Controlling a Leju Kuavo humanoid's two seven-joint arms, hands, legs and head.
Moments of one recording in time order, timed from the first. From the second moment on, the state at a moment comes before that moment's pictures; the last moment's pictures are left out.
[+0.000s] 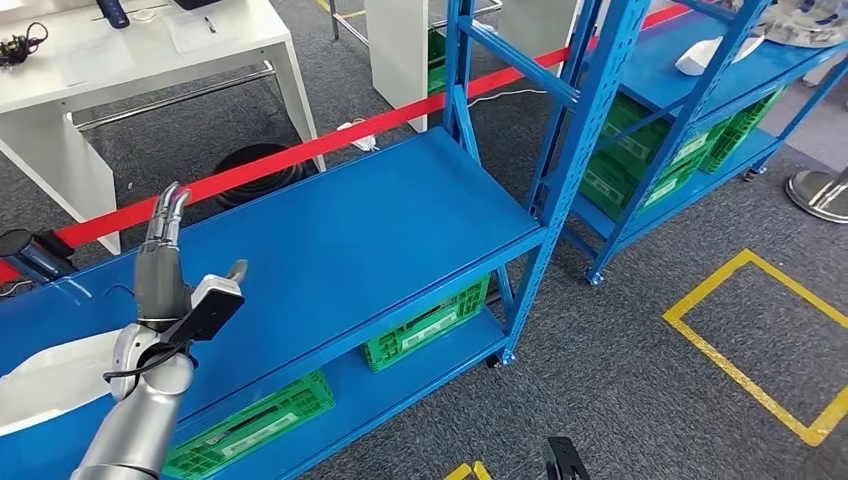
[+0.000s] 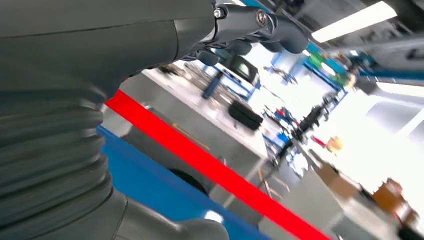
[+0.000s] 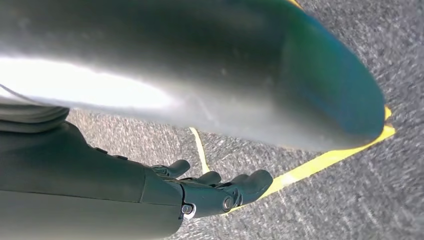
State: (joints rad) left arm -0.55 -0.03 -0.15 -0.83 -0.66 0.36 -0.64; right arm -0.07 0.17 -0.90 -0.19 0.79 -0.09 -0.09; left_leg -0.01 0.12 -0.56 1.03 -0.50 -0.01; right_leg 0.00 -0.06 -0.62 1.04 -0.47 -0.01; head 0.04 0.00
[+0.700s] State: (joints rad) left arm -0.67 -0.03 -0.27 -0.53 -0.91 0.35 -0.26; right arm -0.07 0.18 -0.91 -0.19 0.82 -0.12 -0.09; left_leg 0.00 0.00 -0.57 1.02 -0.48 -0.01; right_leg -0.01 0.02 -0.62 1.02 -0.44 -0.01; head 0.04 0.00
